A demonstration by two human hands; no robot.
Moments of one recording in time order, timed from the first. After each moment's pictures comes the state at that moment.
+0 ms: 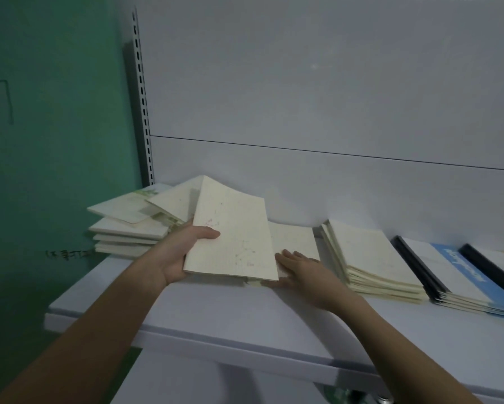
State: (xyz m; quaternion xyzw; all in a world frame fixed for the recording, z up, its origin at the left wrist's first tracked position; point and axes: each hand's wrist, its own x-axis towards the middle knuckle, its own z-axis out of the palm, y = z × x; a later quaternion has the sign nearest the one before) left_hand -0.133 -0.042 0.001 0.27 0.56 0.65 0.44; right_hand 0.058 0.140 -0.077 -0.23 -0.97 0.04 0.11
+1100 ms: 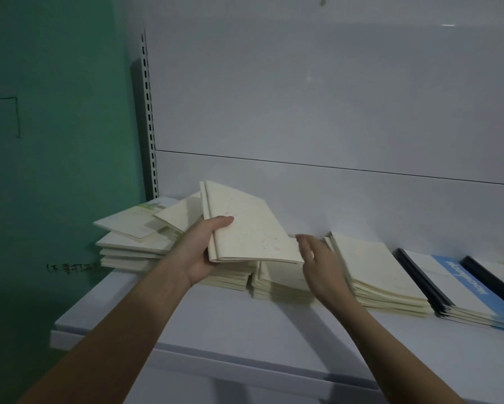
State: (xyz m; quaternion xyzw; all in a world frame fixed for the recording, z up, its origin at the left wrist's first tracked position) left_hand -0.112 -0.035 0.035 0.22 0.49 0.72 0.43; right_hand 0.048 0.115 -0.038 -0.34 -0.82 0.27 0.38
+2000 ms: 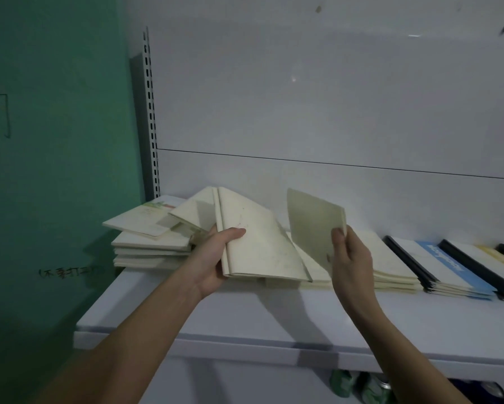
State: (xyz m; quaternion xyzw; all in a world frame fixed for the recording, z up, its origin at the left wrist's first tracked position) left_hand -0.126 -0.064 0.015 0.28 0.47 0.69 0.47; right_hand 0.065 0.042 -0.018 -0.33 -0.67 0.34 0.57
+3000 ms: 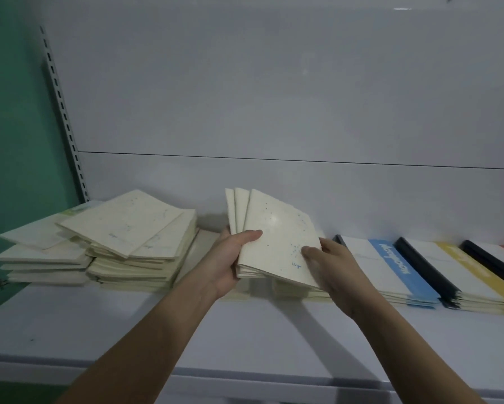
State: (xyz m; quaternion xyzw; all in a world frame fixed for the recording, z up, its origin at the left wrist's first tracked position) left_hand 0.021 0.089 0.004 0.26 0.49 0.67 0.49; right_hand 0.197 0.167 -0.005 -0.40 -0.62 0.57 0.36
